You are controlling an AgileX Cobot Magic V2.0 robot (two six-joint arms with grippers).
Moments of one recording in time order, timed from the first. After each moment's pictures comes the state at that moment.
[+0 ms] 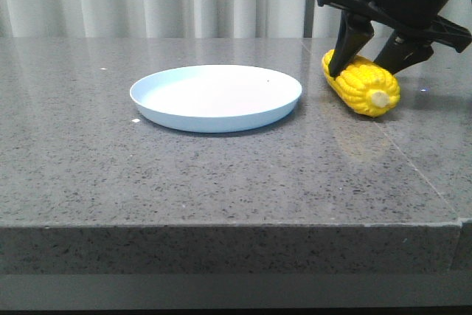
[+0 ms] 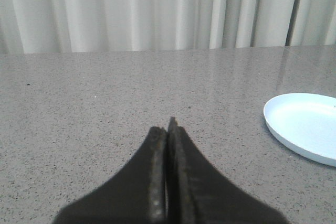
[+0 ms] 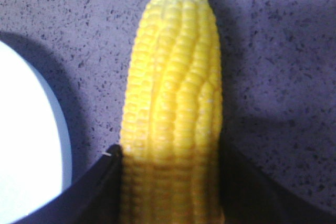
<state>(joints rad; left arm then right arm) -0.20 0.09 -0.41 0.21 0.50 -0.18 0.18 1.72 -1.31 0.36 0.67 0.05</state>
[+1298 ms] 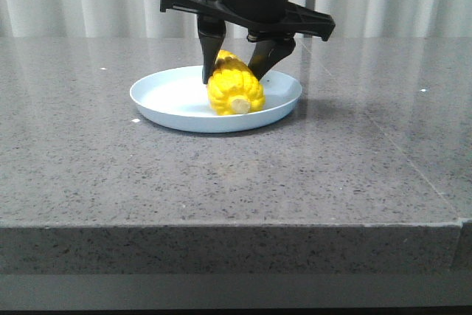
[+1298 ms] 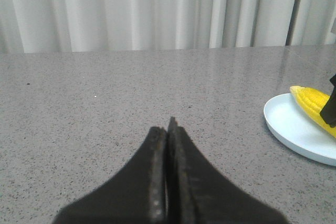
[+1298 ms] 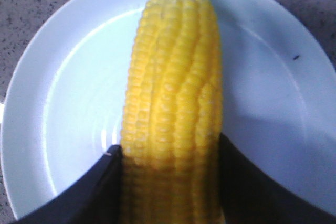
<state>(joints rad) -0.20 0.09 -0.41 0.21 0.50 -0.18 0.60 1.89 -1.61 0.00 0.82 0.52</state>
